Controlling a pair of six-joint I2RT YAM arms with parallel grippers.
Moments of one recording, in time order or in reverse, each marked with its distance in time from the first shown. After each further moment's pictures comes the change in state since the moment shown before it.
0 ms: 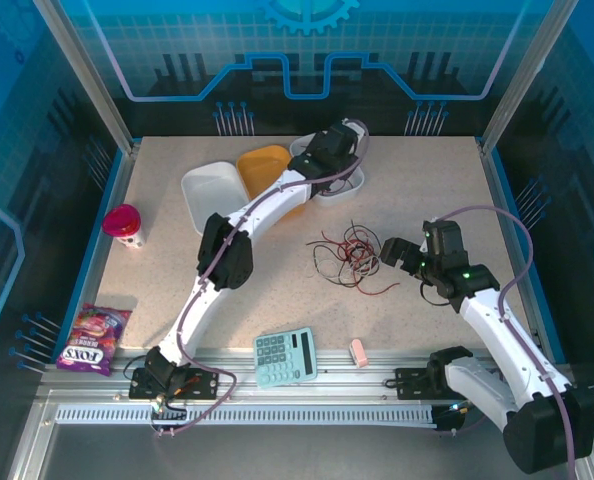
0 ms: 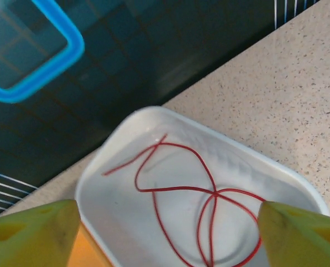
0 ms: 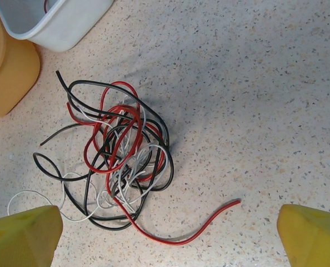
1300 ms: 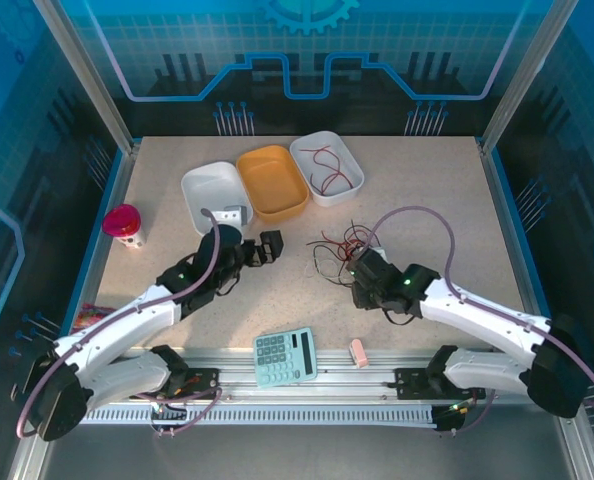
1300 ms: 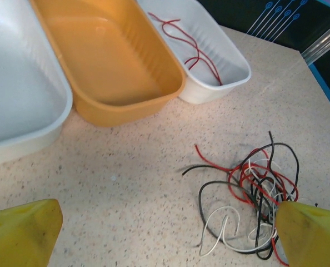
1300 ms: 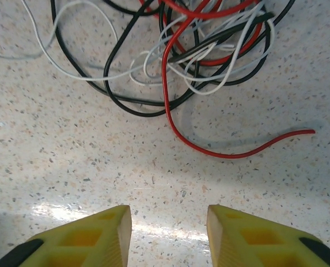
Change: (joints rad) left arm -0.001 -1.418 -1.736 0.364 0.182 -0.794; right arm 0.625 0.250 0.075 -0.174 0.310 0.058
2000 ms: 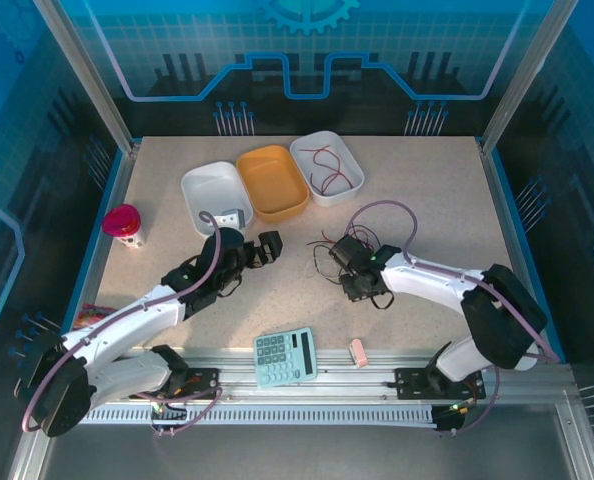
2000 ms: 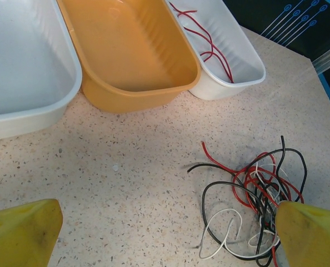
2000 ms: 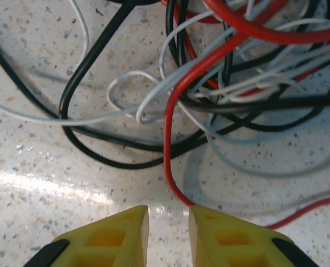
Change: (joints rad) left arm 0.013 0.043 -0.025 0.037 -0.004 -0.093; right arm -0.104 0.365 0.096 0.105 -0.052 -0.179
